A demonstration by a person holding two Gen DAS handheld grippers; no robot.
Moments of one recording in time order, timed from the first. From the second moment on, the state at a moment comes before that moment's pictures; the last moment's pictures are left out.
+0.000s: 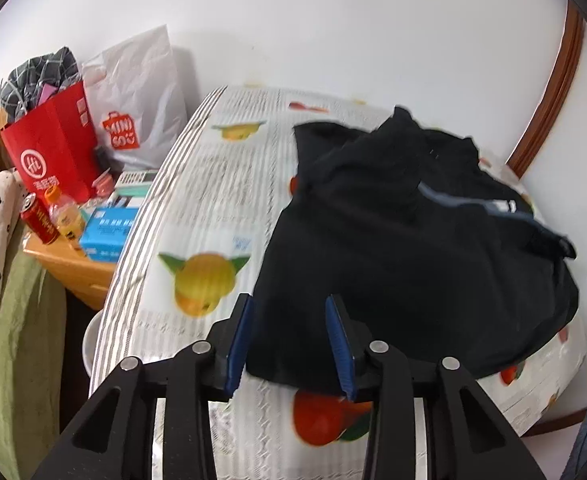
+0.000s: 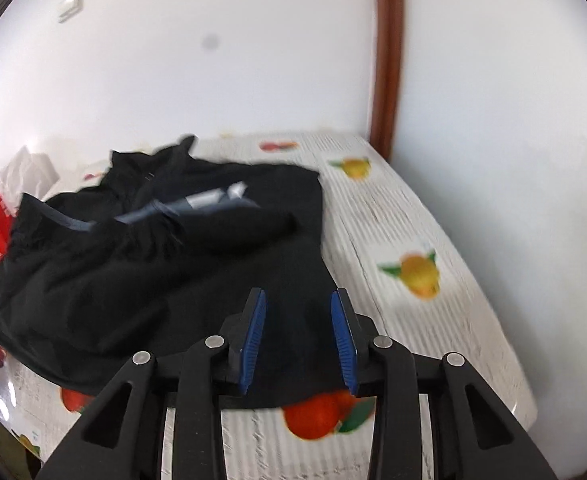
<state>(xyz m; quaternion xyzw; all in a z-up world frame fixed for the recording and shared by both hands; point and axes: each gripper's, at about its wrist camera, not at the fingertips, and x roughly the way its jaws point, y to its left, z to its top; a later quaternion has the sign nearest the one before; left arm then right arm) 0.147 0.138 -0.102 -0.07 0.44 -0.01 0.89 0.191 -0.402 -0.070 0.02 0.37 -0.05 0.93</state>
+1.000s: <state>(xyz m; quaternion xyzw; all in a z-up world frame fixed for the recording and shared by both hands) 0.278 0.087 -0.131 -0.07 0.45 -0.06 0.89 0.383 -0.343 -0.117 0.04 0.46 -0.02 0.89</state>
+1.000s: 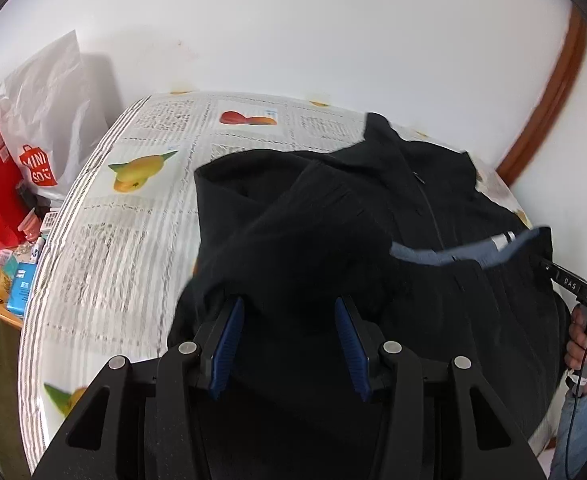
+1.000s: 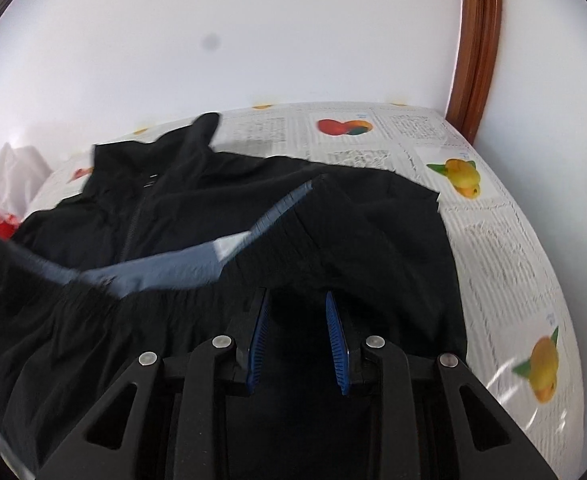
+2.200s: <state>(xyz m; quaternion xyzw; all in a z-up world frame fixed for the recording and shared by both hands) 0.320 0.095 -0.100 -0.05 0.36 -0.01 0.93 0.405 -0.385 -0.081 0.05 0.36 0.05 0.93</state>
